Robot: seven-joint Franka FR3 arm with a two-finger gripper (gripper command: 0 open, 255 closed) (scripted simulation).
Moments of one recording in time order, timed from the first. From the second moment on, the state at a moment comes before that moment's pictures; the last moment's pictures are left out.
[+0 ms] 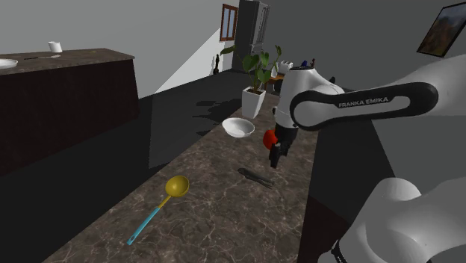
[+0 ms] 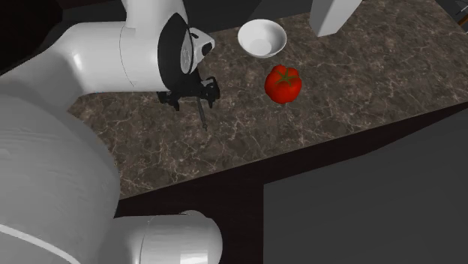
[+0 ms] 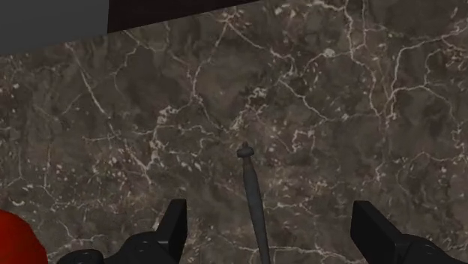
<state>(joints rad) 0.08 -0.60 -0.10 -2.66 -0.11 2.00 -0.09</state>
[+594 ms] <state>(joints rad) 0.14 -0.30 -0.15 -2.69 -0.13 2.40 -0.25</state>
